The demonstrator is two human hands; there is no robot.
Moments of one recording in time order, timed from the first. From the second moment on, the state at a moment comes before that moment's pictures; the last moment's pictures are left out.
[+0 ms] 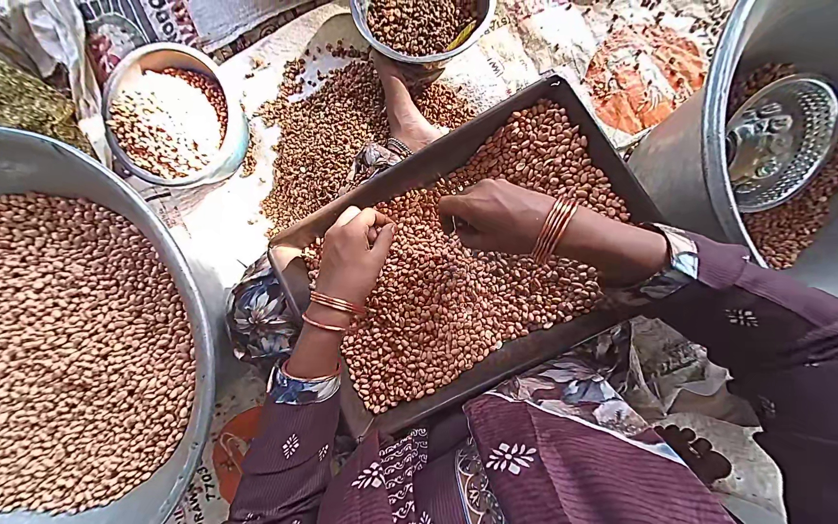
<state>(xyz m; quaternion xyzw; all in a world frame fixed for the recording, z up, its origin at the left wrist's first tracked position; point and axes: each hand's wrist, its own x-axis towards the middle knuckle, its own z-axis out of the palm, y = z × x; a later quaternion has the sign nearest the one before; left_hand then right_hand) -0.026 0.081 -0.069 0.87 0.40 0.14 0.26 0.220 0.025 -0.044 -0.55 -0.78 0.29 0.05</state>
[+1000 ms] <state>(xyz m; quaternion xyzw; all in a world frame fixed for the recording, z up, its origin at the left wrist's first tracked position) -0.009 0.072 -0.083 0.90 0.34 0.12 0.23 0.248 0.022 -0.045 -0.55 -0.56 0.58 0.22</state>
